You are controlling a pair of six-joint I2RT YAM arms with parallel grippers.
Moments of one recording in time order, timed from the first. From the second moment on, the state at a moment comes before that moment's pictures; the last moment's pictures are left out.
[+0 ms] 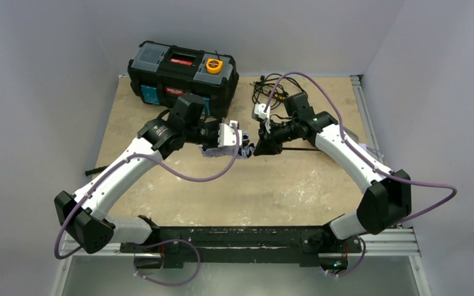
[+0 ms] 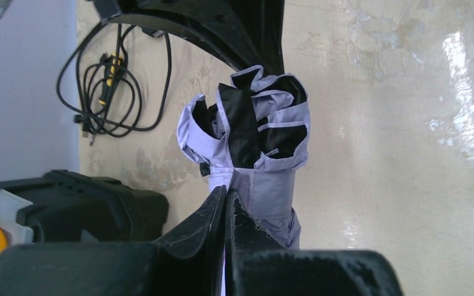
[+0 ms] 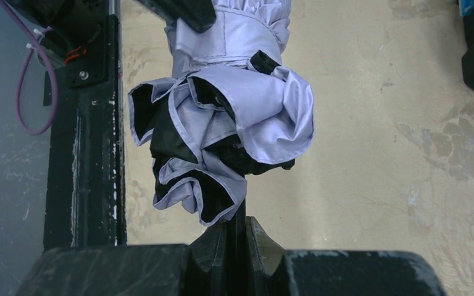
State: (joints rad) left arm -0.65 1.29 1.31 -0.70 0.49 0.95; right arm 0.46 1.47 1.26 -0.72 -0.83 -0.54
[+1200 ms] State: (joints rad) left arm -0.18 1.30 1.47 -0.53 0.37 0.15; right arm 0.36 1.42 1.20 -0.47 -0.68 -0.25
